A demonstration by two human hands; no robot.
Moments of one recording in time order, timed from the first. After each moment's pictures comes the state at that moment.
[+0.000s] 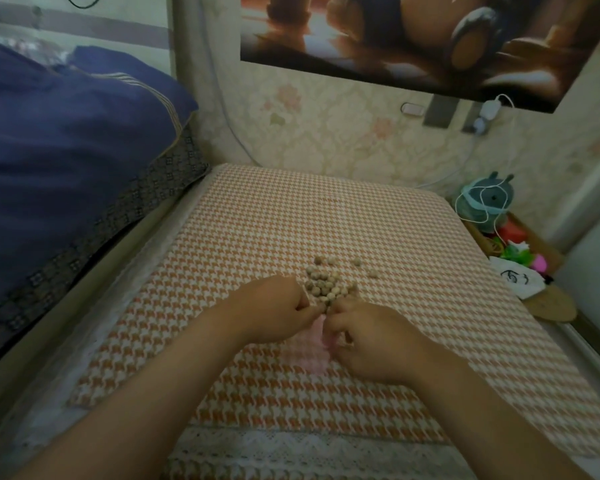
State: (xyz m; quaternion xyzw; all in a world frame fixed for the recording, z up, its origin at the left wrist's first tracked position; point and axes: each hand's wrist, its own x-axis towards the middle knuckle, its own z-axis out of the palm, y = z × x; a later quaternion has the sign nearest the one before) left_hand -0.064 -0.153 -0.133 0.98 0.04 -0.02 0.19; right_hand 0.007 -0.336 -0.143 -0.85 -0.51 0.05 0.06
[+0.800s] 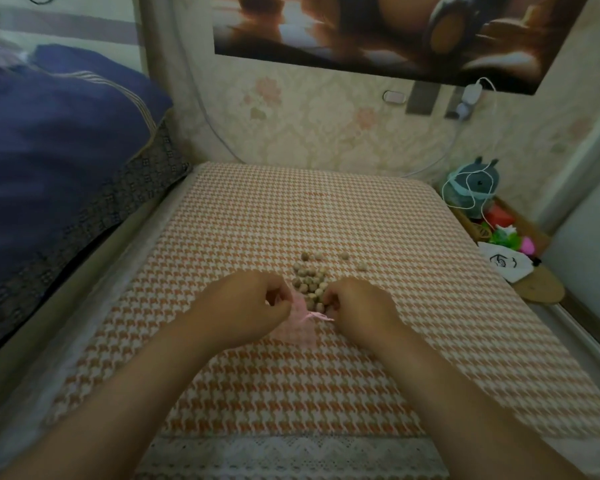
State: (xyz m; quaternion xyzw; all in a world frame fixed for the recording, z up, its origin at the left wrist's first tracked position) left_hand -0.073 -0.145 -0.136 0.97 0.11 0.05 0.22; right_hand 0.055 -0.315 -0.183 -0.94 -0.32 -0.01 0.10
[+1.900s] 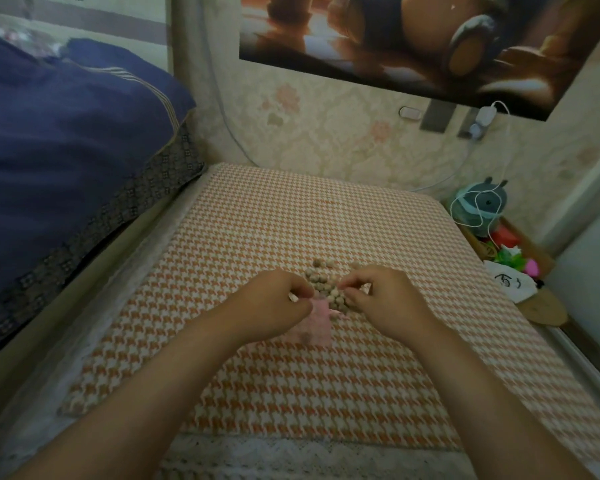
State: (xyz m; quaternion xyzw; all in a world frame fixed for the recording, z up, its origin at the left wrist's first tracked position) left_hand -0.062 -0.141 -0.143 0.94 0.06 0.06 0.34; right_hand 0.055 -0.324 -0.145 -0.90 -0.34 -0.02 0.26
